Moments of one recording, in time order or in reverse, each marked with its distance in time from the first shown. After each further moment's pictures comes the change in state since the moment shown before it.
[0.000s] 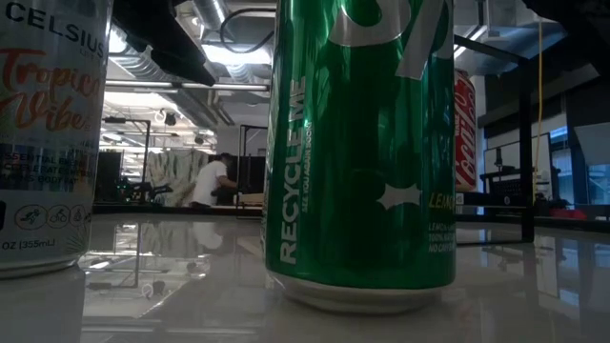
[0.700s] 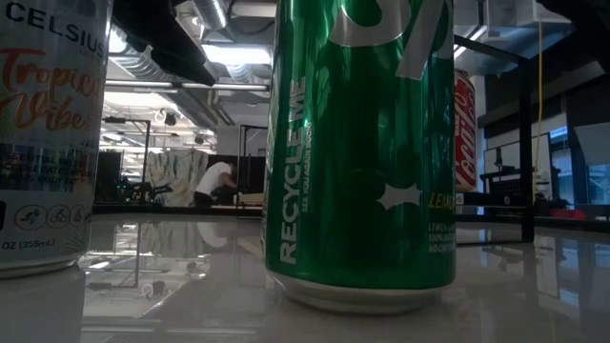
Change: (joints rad) left arm 0.000 0.000 0.000 0.000 0.000 0.000; right arm 0.000 -0.054 0.001 -0.003 -0.001 0.000
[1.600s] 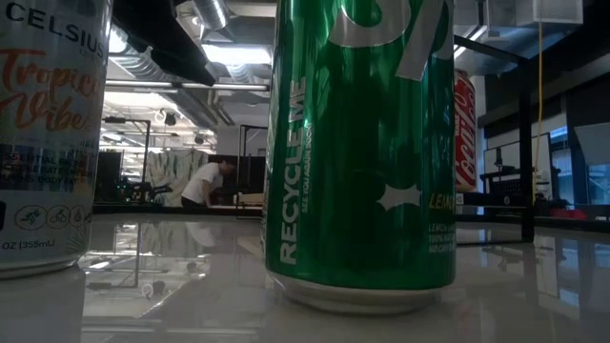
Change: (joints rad) left arm 0.000 0.000 0.000 0.000 -0.024 0.000; right arm 0.000 -0.453 -0.352 0.074 0.002 -0.015
